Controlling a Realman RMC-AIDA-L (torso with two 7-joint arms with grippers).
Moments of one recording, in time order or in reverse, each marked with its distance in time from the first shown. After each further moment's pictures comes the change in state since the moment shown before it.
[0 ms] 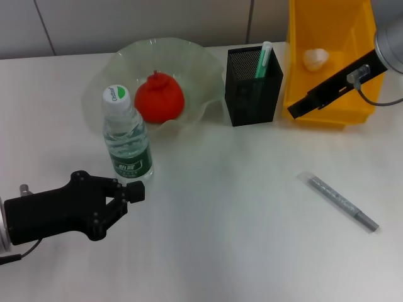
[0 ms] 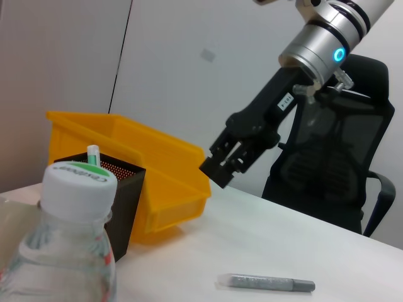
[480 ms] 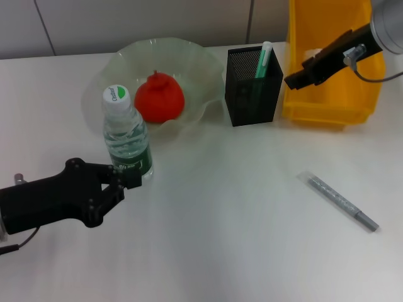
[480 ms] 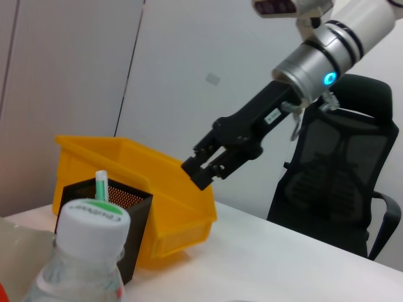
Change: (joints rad) left arm 0.000 0.003 -0.011 0.031 -0.038 0.012 -0.029; right arm -0.014 0.002 -0.018 -0.022 0.001 0.137 -0.121
